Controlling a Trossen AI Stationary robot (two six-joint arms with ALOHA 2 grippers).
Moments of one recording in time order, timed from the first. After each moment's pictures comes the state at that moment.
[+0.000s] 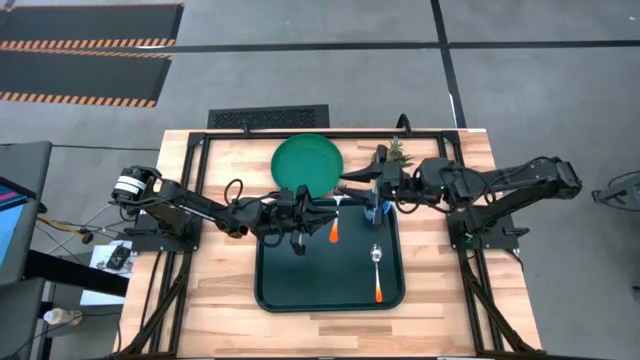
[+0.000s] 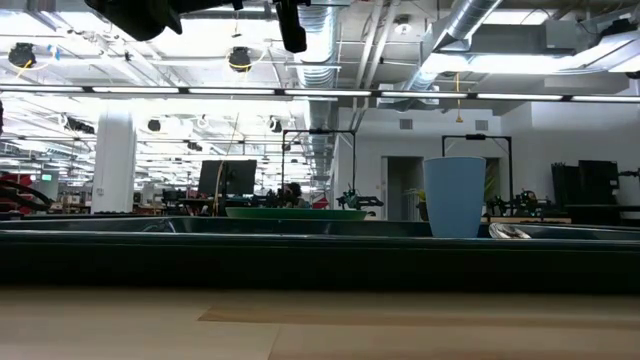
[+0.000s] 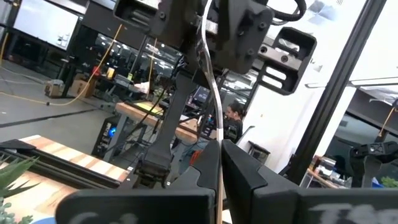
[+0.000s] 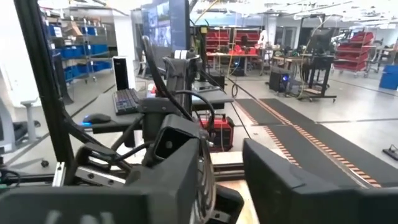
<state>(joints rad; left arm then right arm) -0.17 1.60 0.80 1.11 -0.21 -0.37 0.12 1.20 1.07 0.20 0.24 -0.01</state>
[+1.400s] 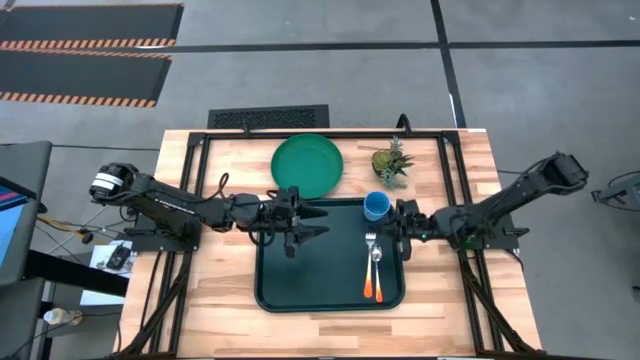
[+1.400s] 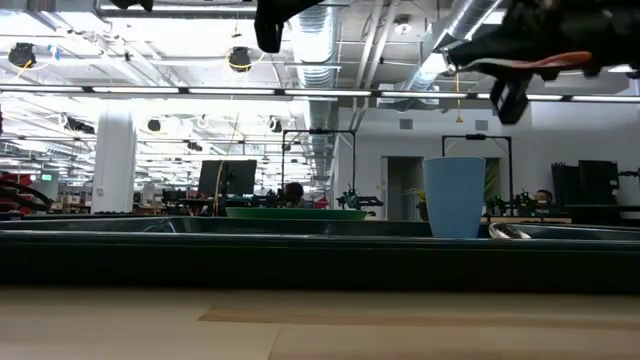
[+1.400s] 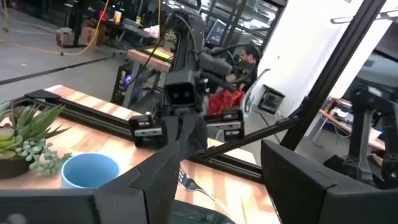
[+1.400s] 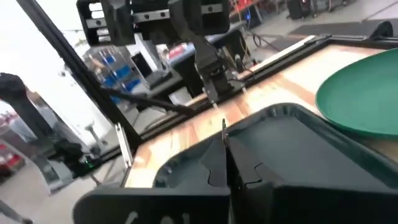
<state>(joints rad) -0.17 1.41 0.80 0.64 -0.17 -0.38 0.33 1.04 0.22 0.81 0.39 0.53</state>
